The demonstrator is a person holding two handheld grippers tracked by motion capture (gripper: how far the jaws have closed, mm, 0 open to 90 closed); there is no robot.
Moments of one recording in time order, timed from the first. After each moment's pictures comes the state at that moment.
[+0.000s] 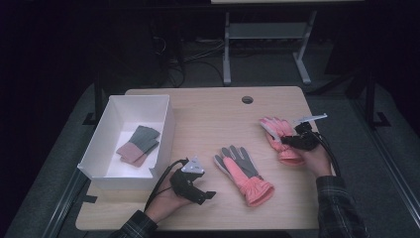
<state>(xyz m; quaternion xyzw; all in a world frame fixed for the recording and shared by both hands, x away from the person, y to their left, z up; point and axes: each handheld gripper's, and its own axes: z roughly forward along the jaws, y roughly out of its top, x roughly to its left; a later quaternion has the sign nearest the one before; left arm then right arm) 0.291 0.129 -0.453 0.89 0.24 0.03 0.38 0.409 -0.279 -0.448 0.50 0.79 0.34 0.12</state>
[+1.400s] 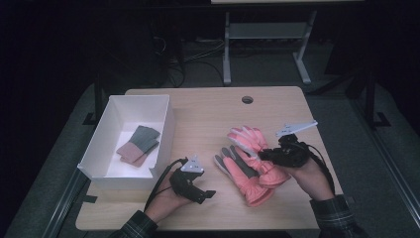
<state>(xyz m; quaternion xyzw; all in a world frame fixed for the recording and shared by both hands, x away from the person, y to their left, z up) 0.292 0.129 -0.450 0.89 0.24 0.03 0.39 0.311 -0.192 -0.360 0.39 0.83 0.39 0.06</state>
